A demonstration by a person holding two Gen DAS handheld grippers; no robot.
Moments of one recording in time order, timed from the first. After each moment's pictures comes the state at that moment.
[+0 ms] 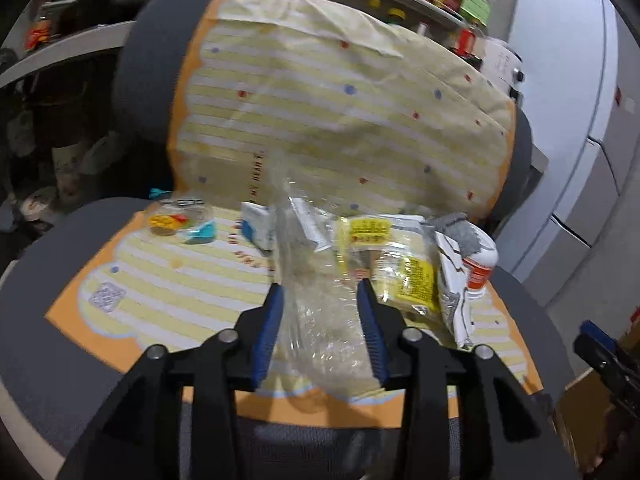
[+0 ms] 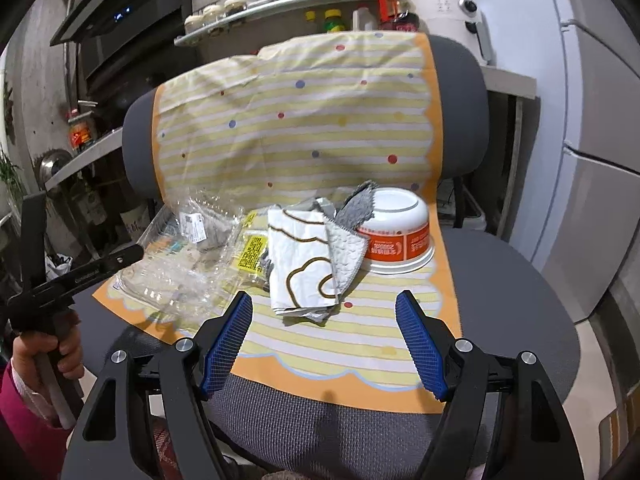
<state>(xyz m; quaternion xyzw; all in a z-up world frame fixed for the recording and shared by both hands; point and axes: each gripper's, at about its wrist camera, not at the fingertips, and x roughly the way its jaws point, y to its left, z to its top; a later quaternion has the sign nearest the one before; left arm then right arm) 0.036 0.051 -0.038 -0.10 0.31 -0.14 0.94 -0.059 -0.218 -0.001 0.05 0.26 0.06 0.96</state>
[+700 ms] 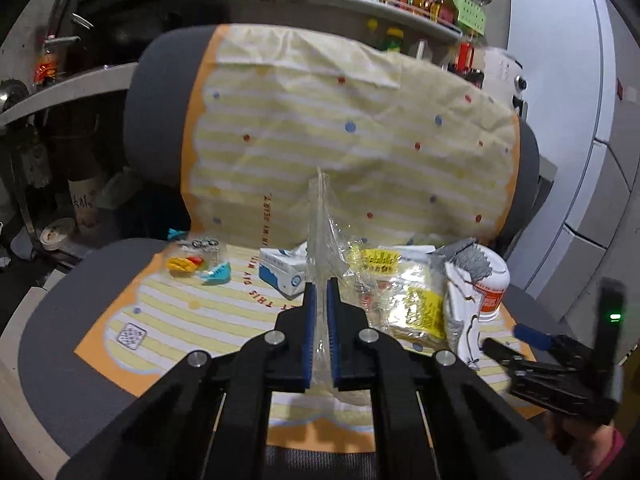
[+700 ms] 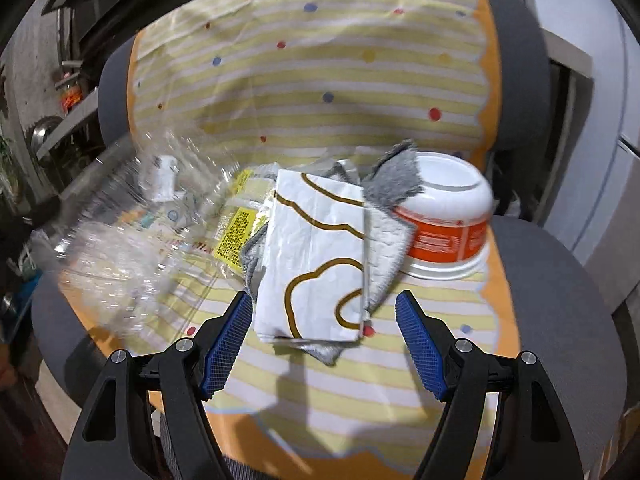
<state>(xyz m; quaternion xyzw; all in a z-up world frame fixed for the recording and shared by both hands) 0.022 0.056 -0.005 -0.06 0.27 -0.09 0.96 0.045 -0.186 -0.046 0.01 0.33 0.08 0.94</state>
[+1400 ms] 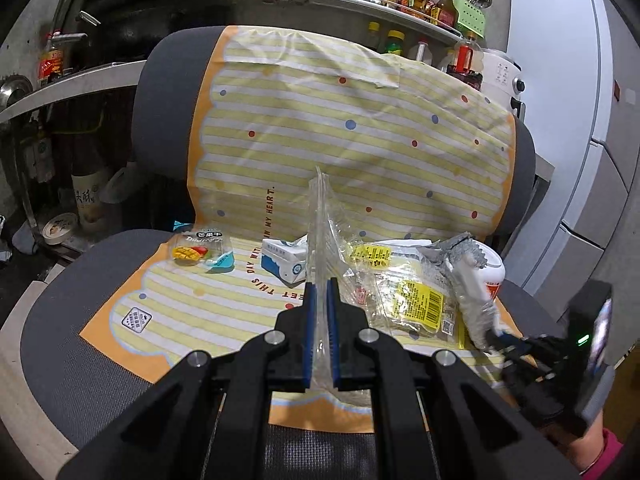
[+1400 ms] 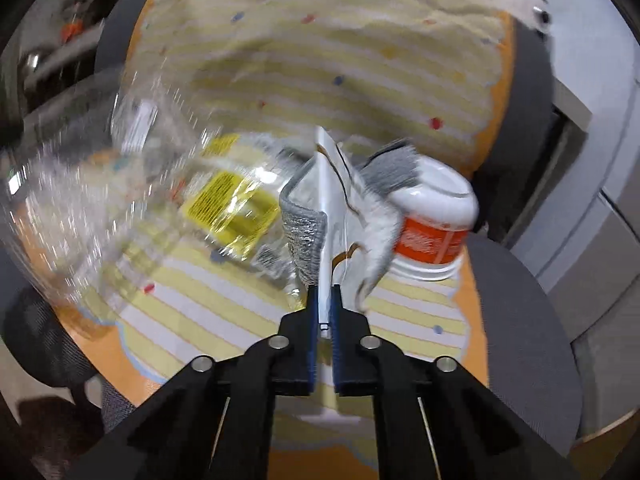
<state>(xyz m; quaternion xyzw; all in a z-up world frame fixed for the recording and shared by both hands) 0.010 0.056 -0.011 -0.07 0.27 -0.09 0.96 0.034 -0.171 -0.055 -0.08 0.31 0.02 0.95</state>
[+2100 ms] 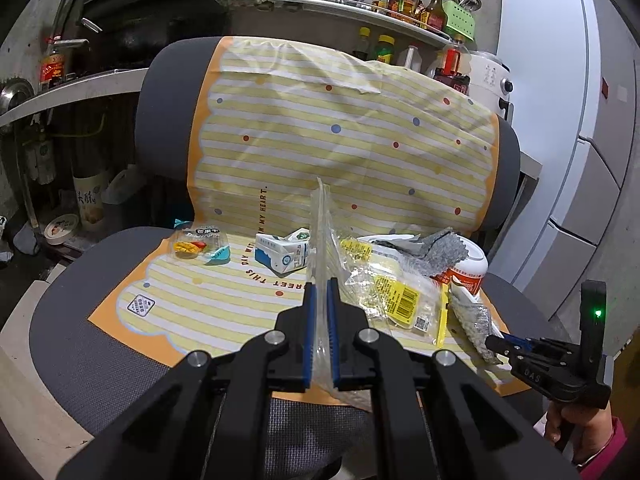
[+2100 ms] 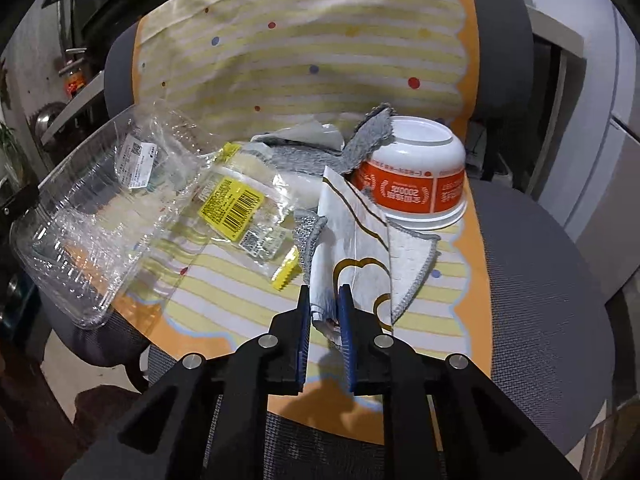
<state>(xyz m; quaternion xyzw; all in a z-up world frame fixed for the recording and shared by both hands) -0.022 0.047 -0.001 -0.07 0.27 -0.09 0.96 0.011 -0.217 -0.051 0.02 0.36 0.09 0.93</state>
